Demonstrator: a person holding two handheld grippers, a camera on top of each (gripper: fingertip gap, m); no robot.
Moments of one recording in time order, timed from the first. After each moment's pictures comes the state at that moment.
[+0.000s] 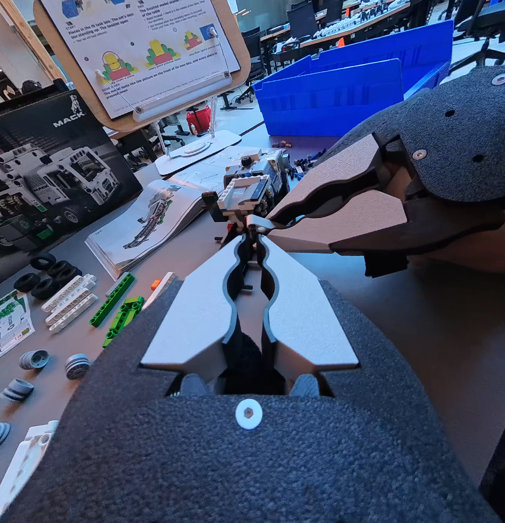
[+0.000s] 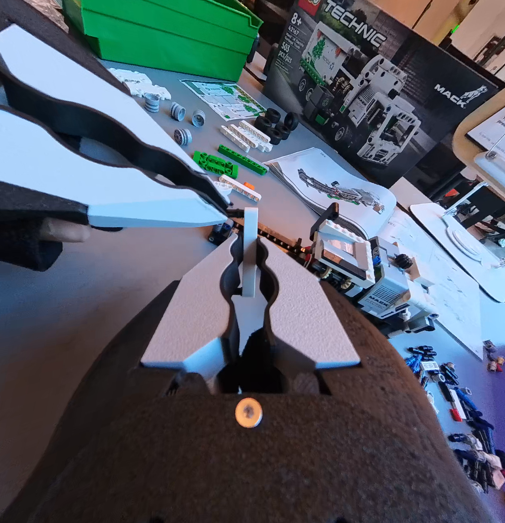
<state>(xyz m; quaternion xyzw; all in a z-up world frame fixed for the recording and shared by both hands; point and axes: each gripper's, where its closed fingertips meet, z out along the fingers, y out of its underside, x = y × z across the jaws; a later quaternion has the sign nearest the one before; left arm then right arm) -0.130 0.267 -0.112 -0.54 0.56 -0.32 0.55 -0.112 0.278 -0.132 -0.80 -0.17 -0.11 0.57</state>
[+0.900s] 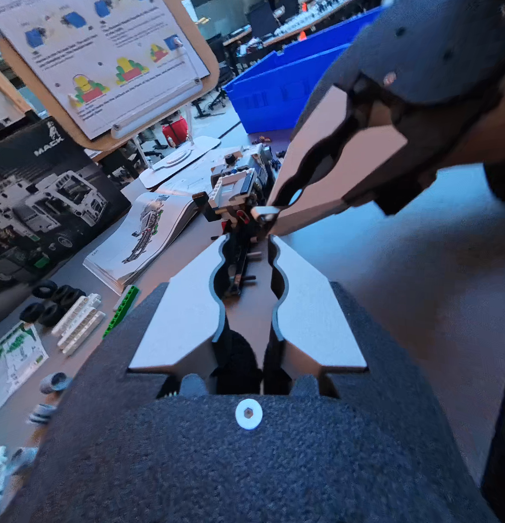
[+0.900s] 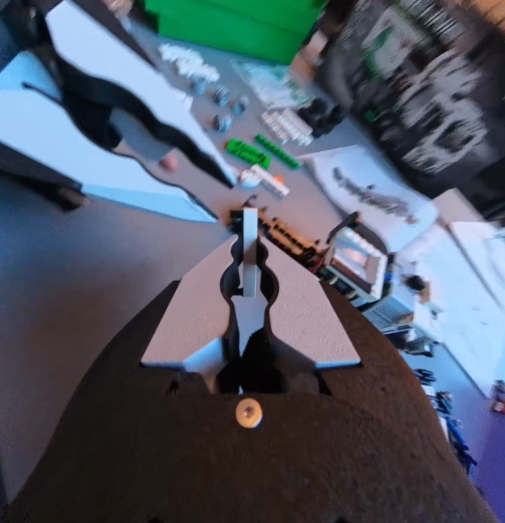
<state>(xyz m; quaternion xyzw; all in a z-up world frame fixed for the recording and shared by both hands) -0.141 0.264 -0.114 -0.49 0.61 -0.31 0.54 -0.119 0.267 -0.130 -0.82 -0.26 -0.06 0.51</state>
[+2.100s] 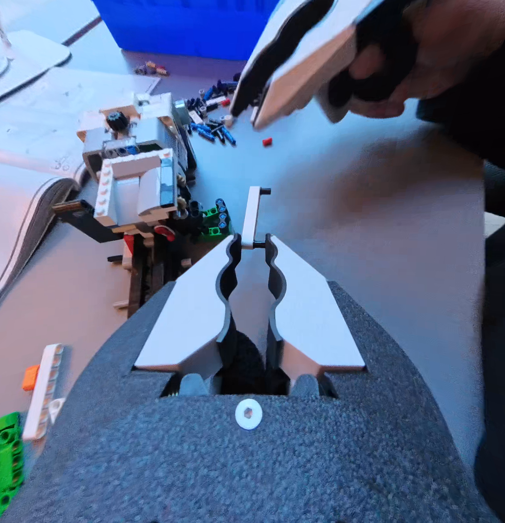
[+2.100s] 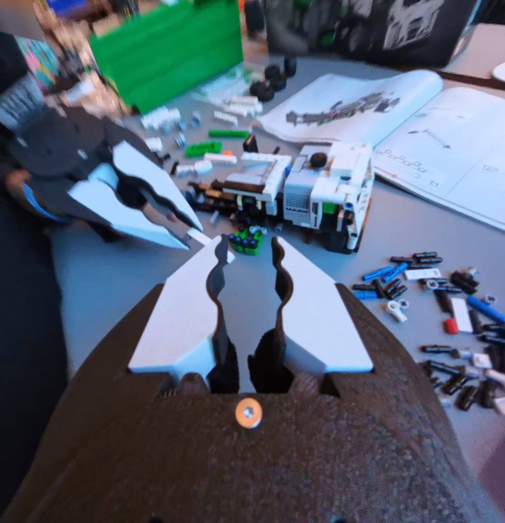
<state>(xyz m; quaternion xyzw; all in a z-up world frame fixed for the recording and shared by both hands) -0.072 0.238 -0.158 -0.51 0.71 -0.37 0.31 -0.010 0.229 -0.123 -0.84 -0.06 0.17 0.52</state>
